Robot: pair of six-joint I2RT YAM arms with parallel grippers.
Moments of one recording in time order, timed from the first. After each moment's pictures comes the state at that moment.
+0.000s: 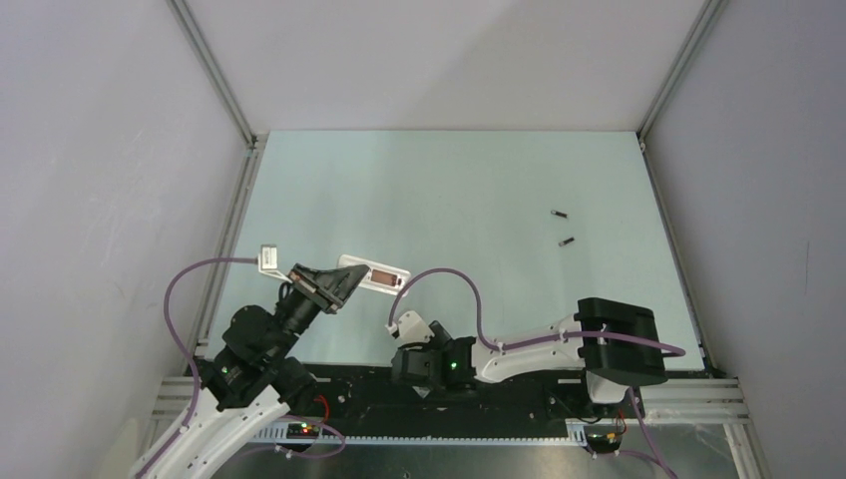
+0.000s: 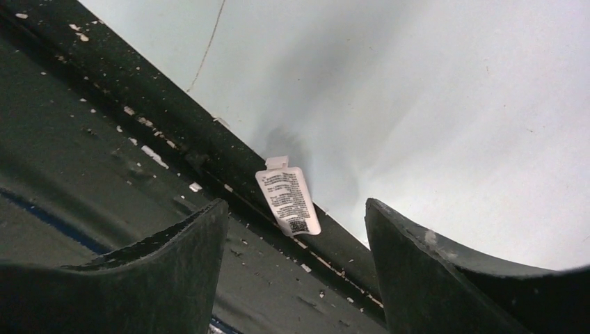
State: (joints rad) left arm -0.74 0.16 0.44 -0.18 -0.14 -1.08; right arm 1.53 1.69 0.98 -0.44 0.48 0.66
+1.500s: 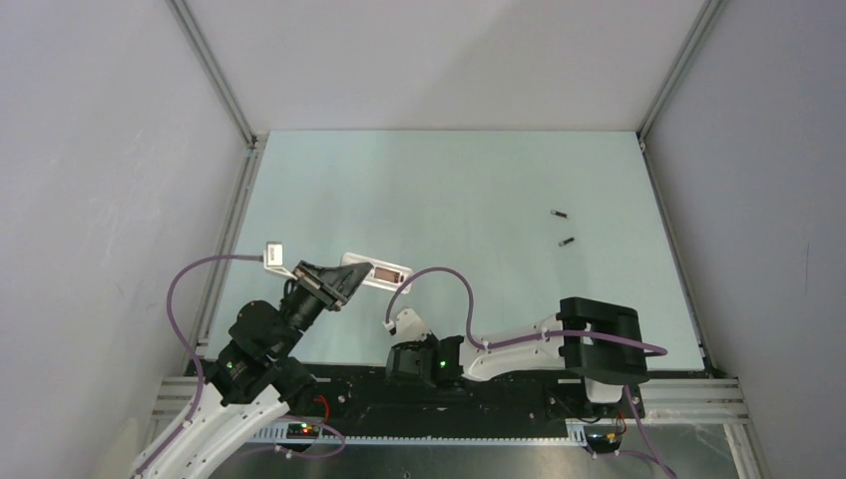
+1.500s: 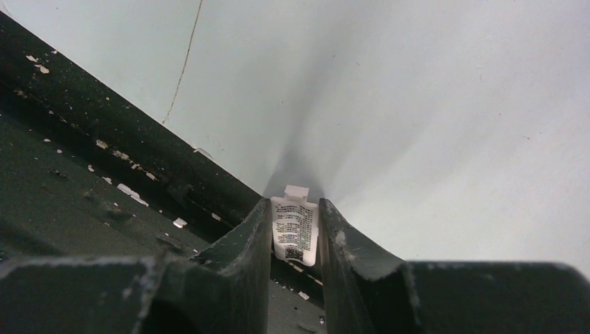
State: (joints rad) left arm -0.74 0.21 0.44 -0.15 -0.15 -1.06; right arm 1.51 1.77 1.03 -0.46 0.52 0.70
